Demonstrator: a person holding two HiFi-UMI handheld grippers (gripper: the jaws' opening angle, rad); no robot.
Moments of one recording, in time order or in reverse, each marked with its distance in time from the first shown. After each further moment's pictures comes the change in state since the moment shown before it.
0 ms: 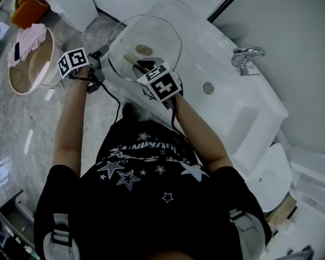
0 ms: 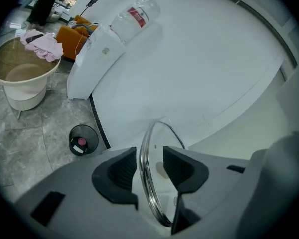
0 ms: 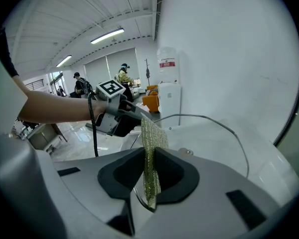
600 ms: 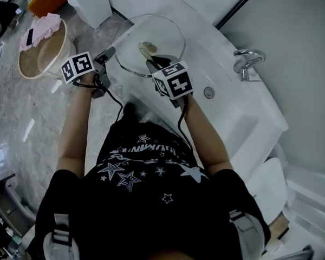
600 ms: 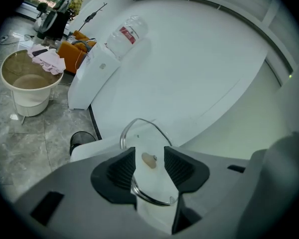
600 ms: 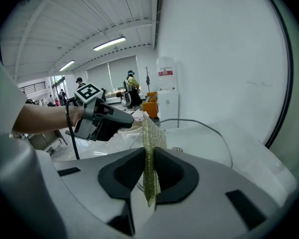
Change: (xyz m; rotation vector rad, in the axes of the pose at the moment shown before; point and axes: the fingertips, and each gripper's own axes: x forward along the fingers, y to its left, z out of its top) left arm -0.054 -0.052 -0.043 0.067 -0.132 0.007; right arm -0.051 -0.014 -0.012 0.001 -0.084 -0.001
